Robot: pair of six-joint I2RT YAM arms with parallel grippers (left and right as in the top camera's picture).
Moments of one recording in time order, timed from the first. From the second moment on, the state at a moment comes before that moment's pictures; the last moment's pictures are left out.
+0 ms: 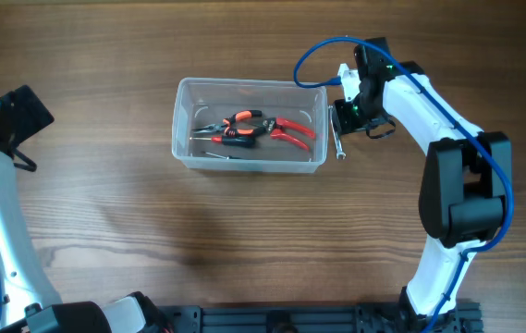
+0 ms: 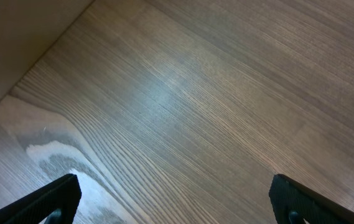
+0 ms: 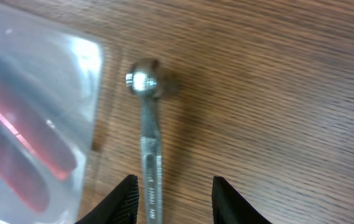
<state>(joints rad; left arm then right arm) 0.43 1.46 1.52 -1.04 -0.24 -0.18 0.17 2.06 1.47 -0.81 -0.18 -0.08</state>
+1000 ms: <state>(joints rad) 0.43 1.46 1.52 -1.04 -0.24 -0.18 0.19 2.02 1.50 -0.90 -0.15 0.02</state>
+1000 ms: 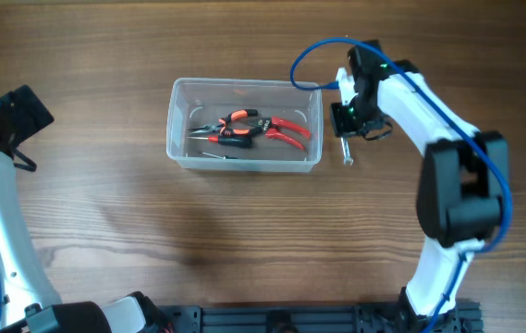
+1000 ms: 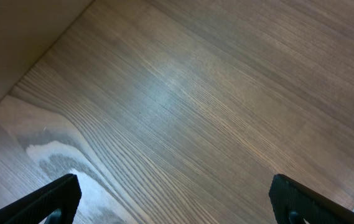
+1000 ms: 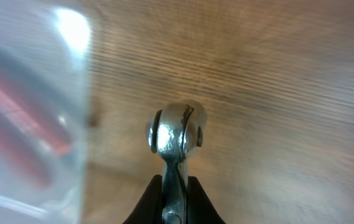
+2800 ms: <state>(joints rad) 0.43 1.46 1.52 -1.04 -0.24 -0.18 0.63 1.20 1.64 -0.78 0.02 -0.02</state>
